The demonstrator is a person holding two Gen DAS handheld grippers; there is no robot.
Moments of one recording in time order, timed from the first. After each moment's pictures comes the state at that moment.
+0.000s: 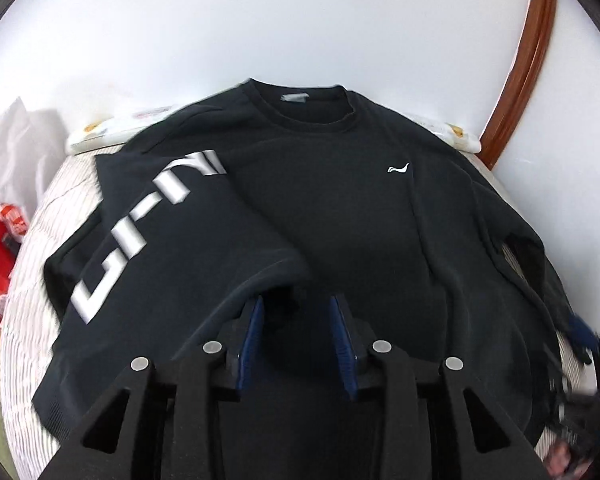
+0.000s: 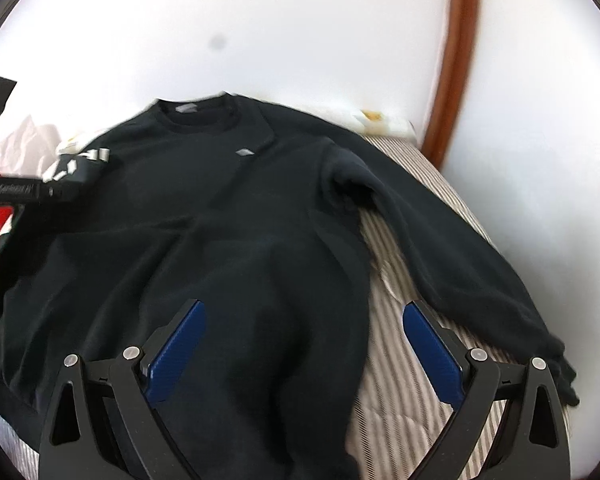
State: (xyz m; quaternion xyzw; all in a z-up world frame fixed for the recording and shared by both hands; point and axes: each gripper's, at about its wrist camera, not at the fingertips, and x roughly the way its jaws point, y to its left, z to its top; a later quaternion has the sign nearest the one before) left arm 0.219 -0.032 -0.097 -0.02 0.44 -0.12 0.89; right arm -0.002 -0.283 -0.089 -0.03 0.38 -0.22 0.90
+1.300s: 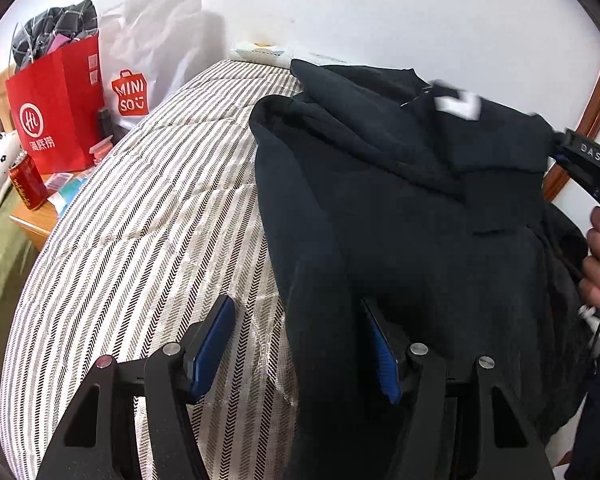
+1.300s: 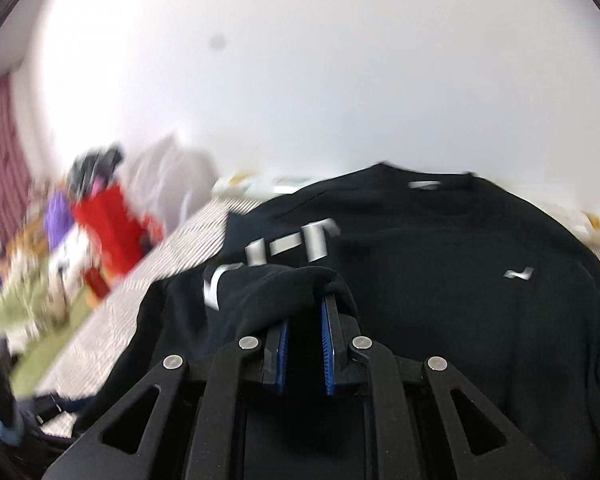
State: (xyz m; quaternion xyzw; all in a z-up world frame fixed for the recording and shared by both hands) left arm 0.121 0.123 -0.161 -0.11 0.44 -0.01 0.89; right arm 0.169 -0.170 -0.081 0.01 0.32 0.00 0.95
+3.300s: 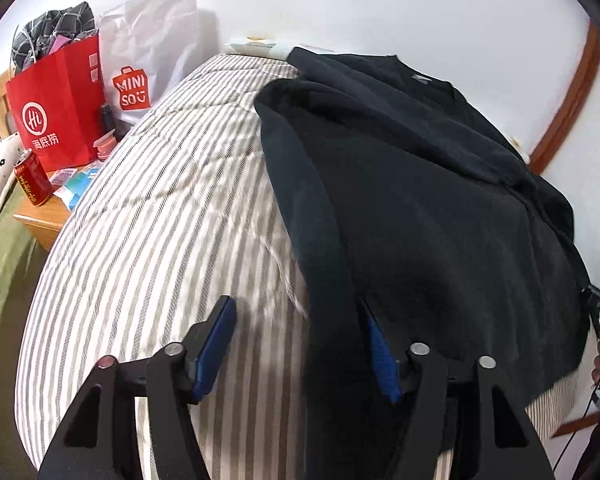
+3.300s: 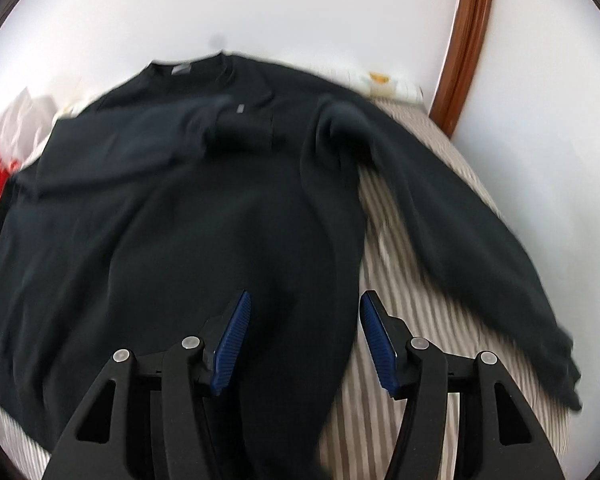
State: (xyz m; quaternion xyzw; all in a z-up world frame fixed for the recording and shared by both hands) left arm 0.075 0.130 -0.155 -0.09 0.46 -0.03 0.89; right arm -0.037 -0.305 -0.119 -0.02 0.45 -0.22 0.86
